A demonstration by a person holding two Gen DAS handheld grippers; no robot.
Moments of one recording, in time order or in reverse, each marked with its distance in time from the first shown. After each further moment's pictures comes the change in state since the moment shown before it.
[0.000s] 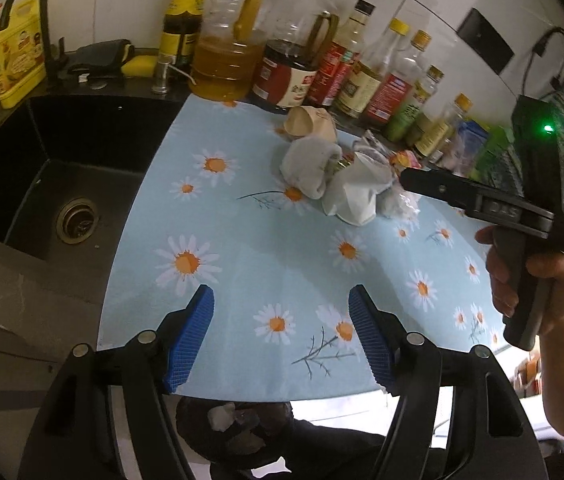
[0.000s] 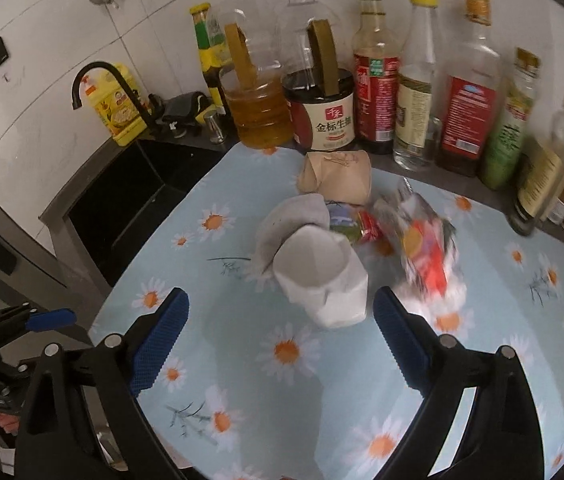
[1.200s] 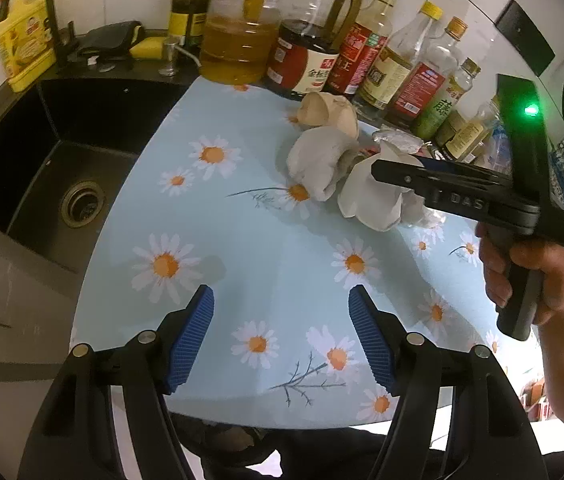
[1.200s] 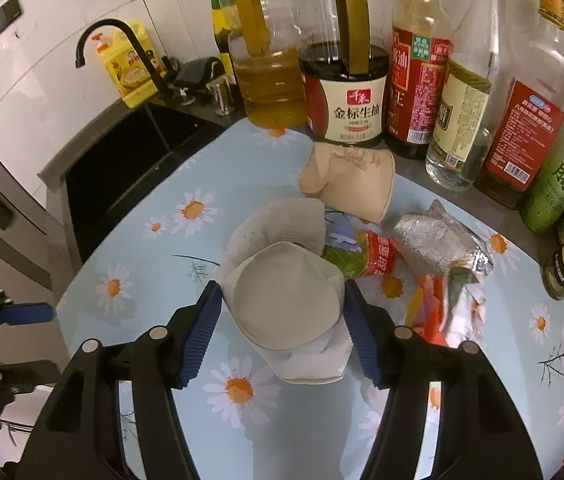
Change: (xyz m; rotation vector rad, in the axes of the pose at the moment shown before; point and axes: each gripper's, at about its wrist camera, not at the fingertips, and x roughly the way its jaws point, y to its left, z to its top) left arm 0.040 -0.026 0.018 -0.060 0.052 0.089; right arm 0.042 -0.022 0.021 -0.136 0.054 0.066
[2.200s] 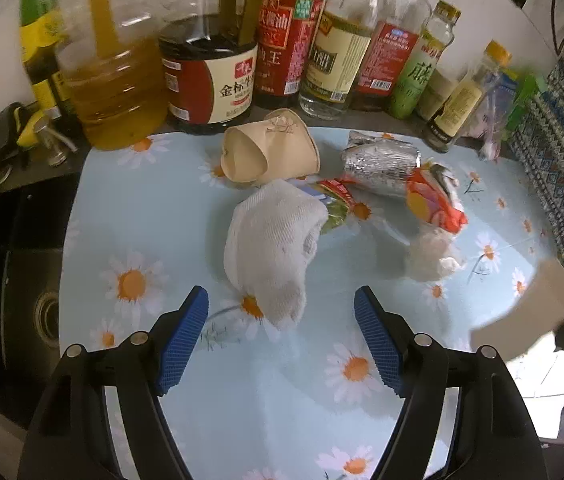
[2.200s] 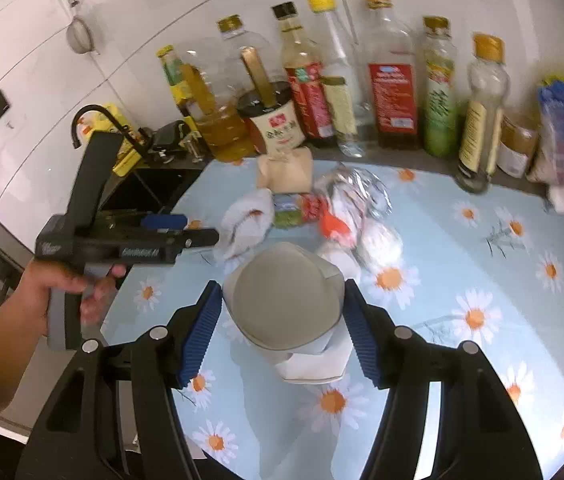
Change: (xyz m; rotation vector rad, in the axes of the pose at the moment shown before) left arm 0.098 -0.051 0.108 0.315 0.092 -0.022; right arm -0.108 -0.024 -0.083 0.300 -0.138 -0.028
